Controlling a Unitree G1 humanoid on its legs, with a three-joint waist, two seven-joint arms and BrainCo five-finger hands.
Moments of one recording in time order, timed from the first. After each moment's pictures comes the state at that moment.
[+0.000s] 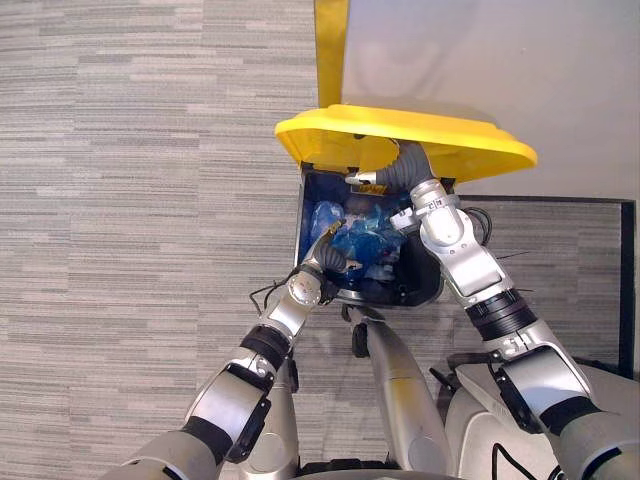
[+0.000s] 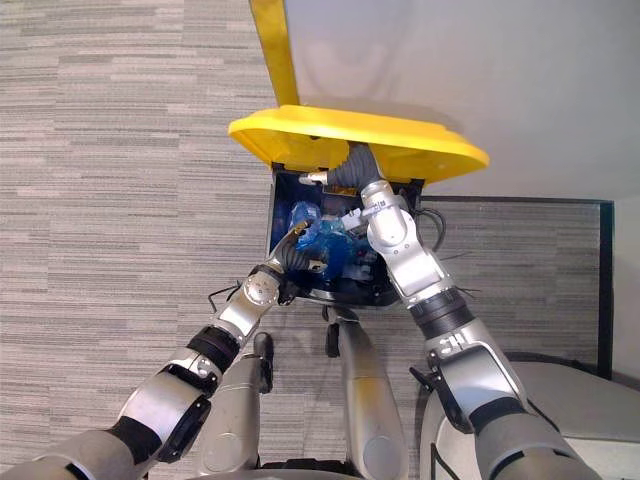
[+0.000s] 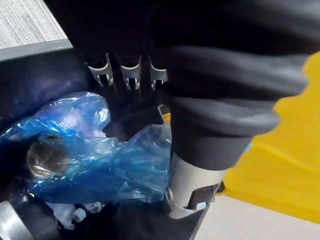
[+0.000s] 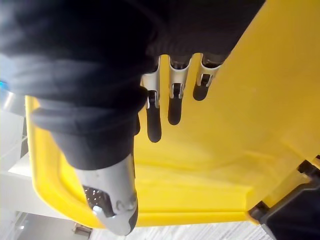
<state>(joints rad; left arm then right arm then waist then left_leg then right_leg) -0.63 0.02 -0.31 0.79 0.22 -0.02 0.11 -0.72 -0.34 0.31 0.25 -0.03 -0.02 -0.15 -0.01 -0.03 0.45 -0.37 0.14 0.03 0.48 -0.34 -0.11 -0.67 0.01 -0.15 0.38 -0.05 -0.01</state>
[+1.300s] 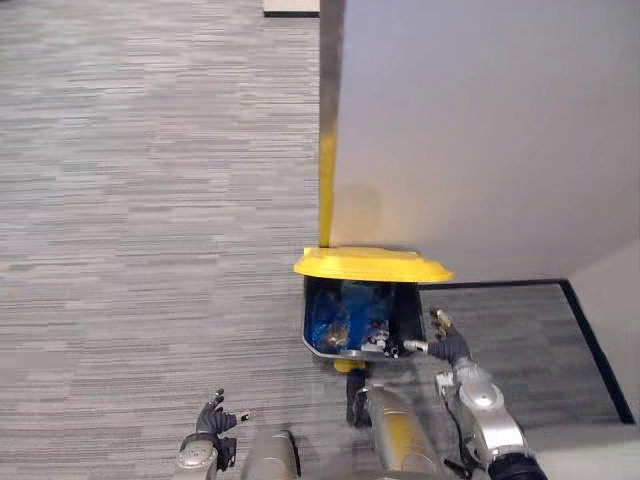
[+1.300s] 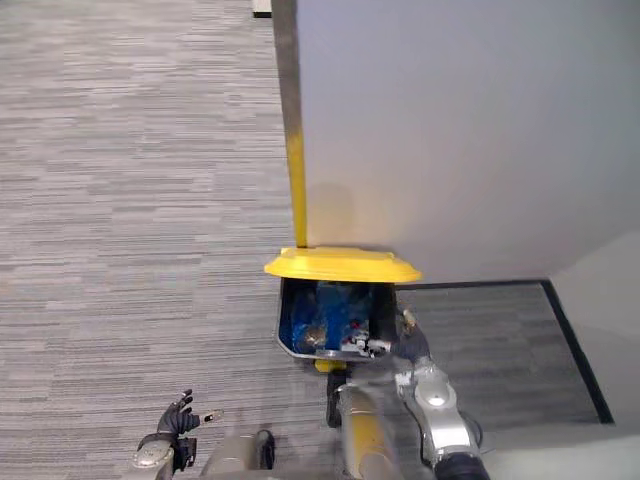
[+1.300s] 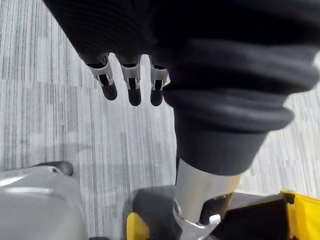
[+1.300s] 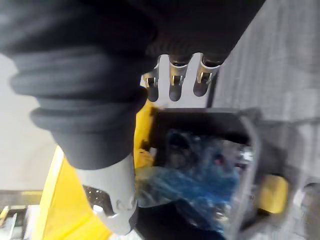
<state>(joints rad) 0.12 0.12 0.14 0.83 0.06 -0.05 0.05 0.14 -0.10 -0.02 0.47 -0.07 -0.03 -0.04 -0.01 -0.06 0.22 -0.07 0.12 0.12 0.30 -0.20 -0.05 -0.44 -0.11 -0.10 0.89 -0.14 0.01</state>
